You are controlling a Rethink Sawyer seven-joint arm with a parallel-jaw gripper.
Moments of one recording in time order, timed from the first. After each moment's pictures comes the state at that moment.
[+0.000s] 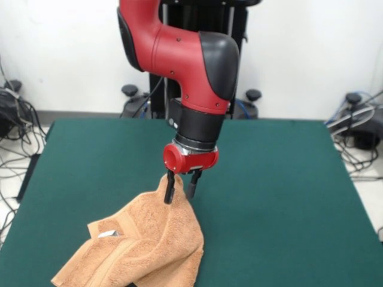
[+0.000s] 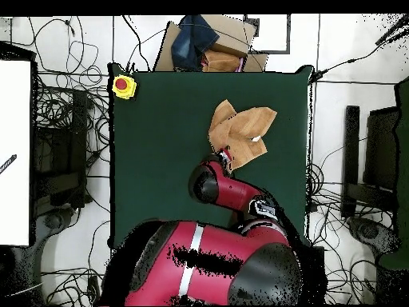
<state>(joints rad) -0.22 -0.24 -0.08 1.69 0.06 -0.27 0.73</state>
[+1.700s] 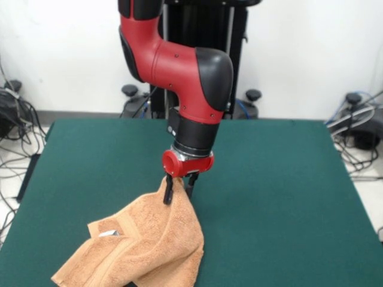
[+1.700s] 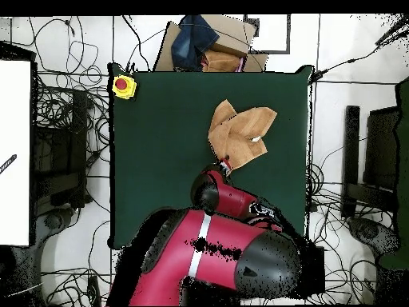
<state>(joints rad) -0.24 -0.14 -0.08 1.69 0.06 -0.33 0.73</state>
